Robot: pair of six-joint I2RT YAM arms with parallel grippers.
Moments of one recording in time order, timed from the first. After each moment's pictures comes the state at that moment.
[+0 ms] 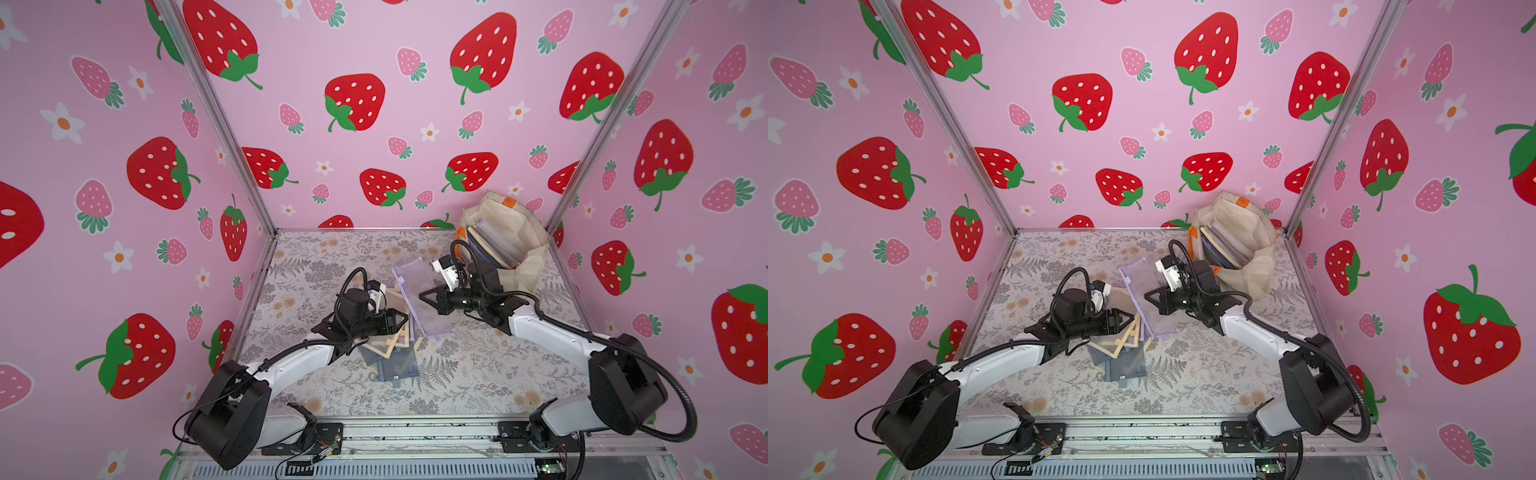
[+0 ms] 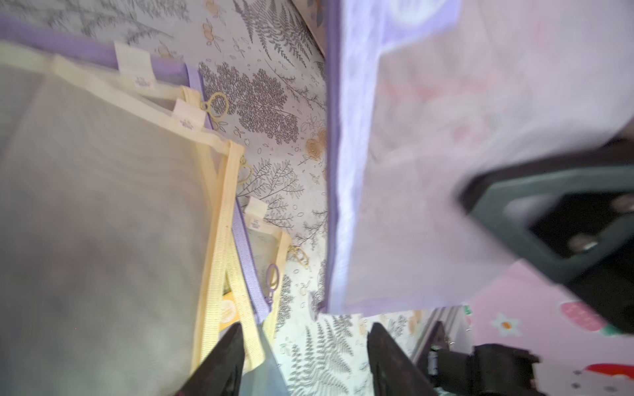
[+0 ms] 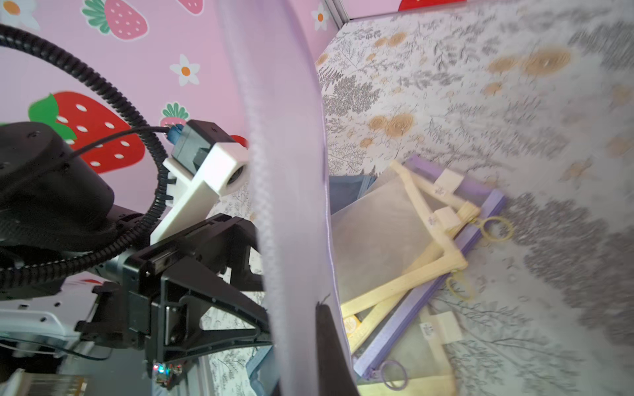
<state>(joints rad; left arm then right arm) -0.53 1.28 0.62 0.07 0.40 -0.63 0.64 1.43 0.98 -0.02 -0.58 0.27</state>
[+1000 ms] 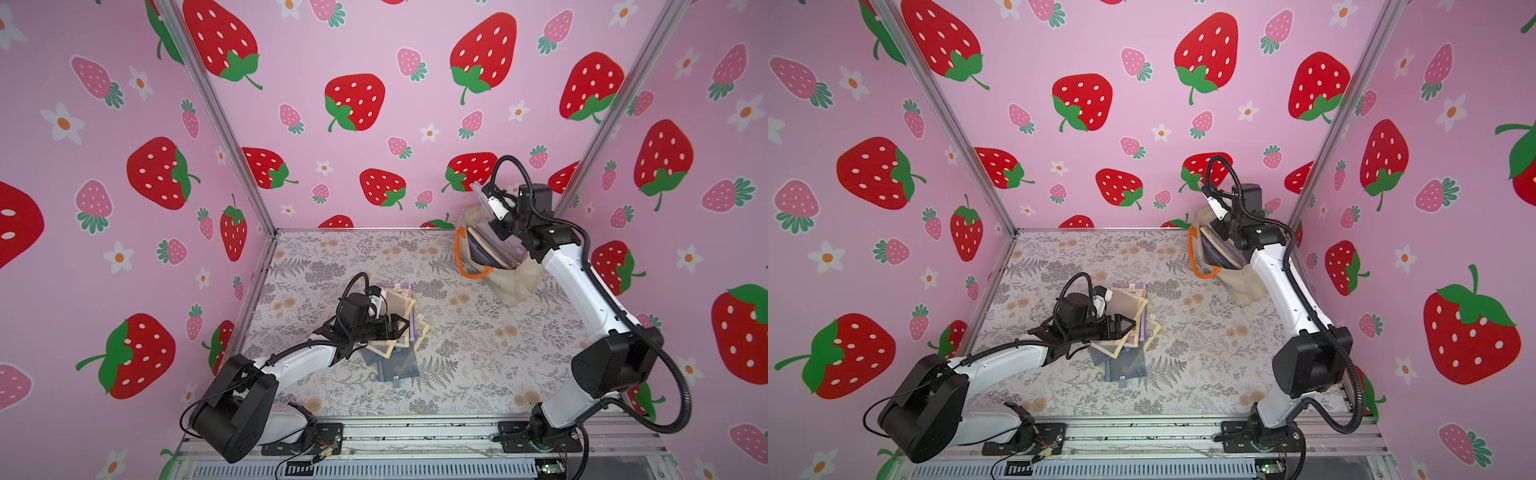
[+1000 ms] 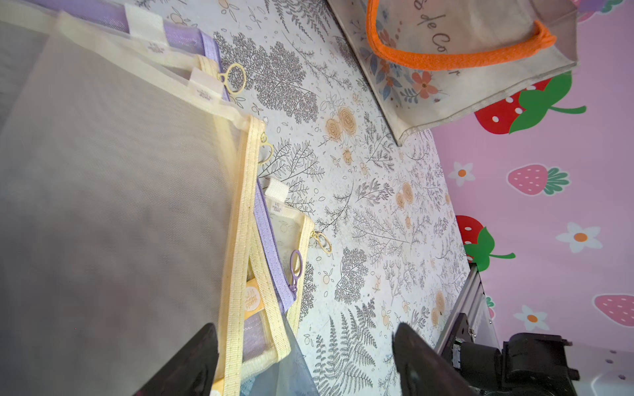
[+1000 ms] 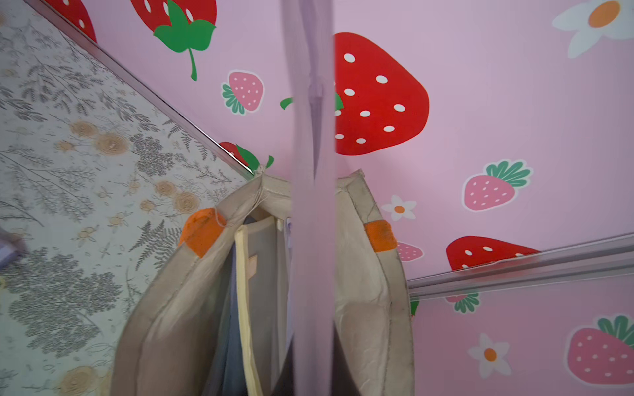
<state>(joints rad) -0.54 1.36 0.59 0.13 0.41 -0.60 0.30 1.66 1.70 -0.47 0.07 -0.65</state>
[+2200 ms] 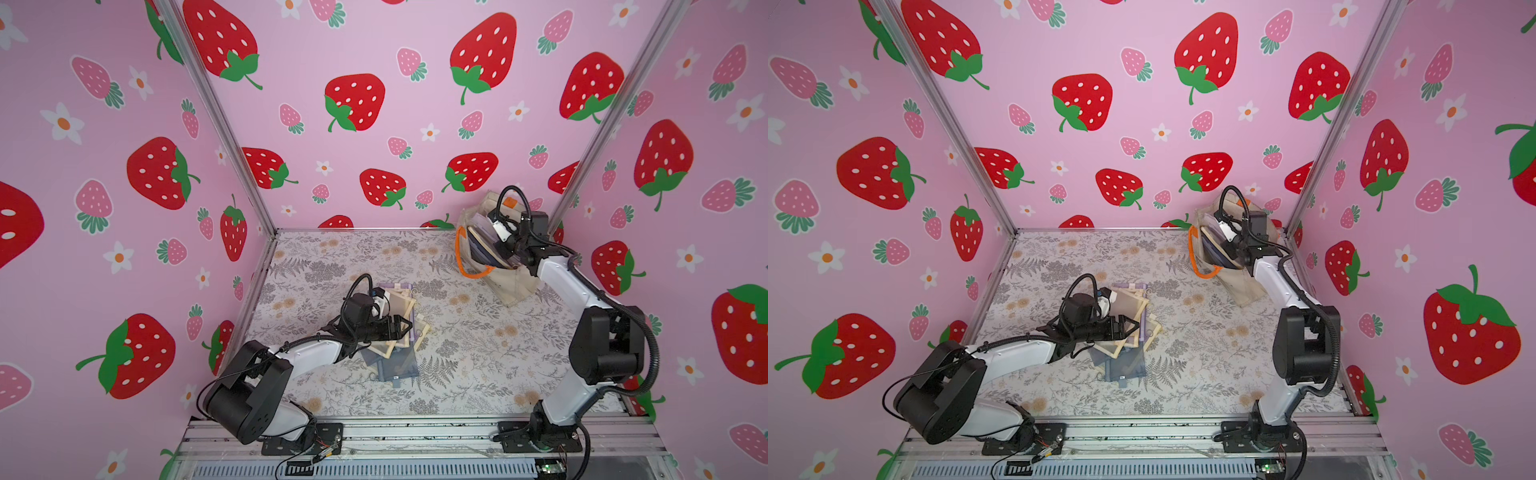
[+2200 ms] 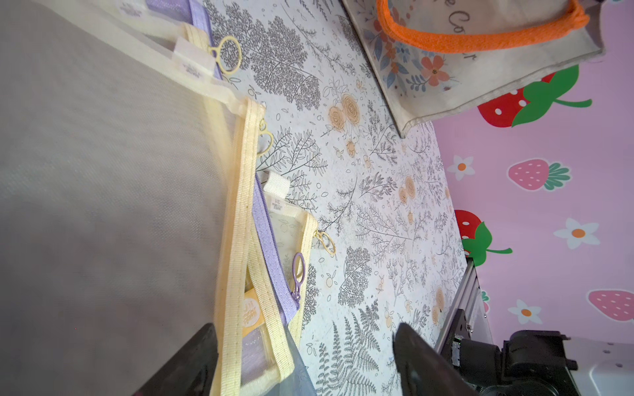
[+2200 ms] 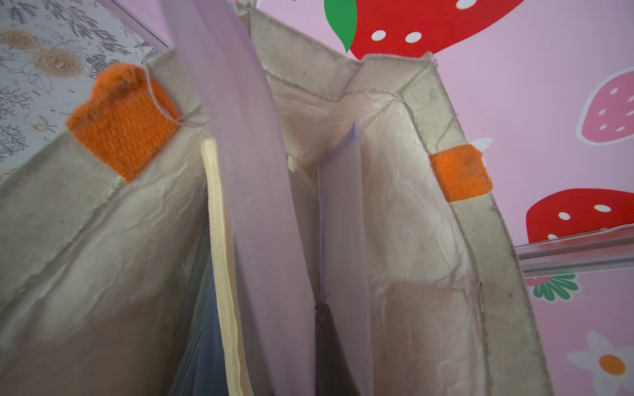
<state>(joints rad) -0.54 1.44 0.59 0.21 0.45 -0.61 0.16 1.73 1.40 -0.19 -0.07 -0.64</state>
